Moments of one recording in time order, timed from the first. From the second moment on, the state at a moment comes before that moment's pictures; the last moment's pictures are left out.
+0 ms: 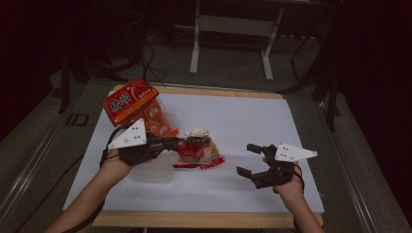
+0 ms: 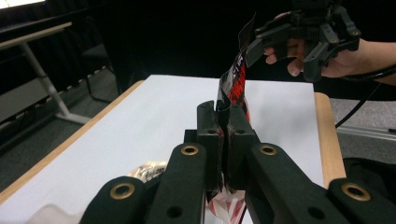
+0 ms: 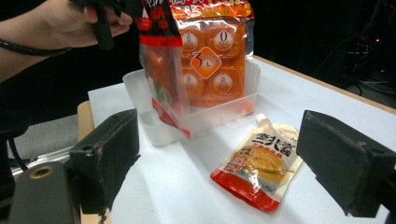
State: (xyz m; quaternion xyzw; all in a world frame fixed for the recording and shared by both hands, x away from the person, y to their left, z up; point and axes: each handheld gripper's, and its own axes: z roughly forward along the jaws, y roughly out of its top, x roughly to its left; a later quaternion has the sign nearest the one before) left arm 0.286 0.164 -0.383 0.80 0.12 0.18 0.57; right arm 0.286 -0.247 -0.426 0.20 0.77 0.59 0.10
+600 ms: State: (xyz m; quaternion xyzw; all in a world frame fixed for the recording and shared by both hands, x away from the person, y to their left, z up) left arm 0.304 0.219 -0.393 0.81 0.14 0.20 0.53; right arm 0.287 -0.249 -0.432 0.20 0.77 0.60 0.08
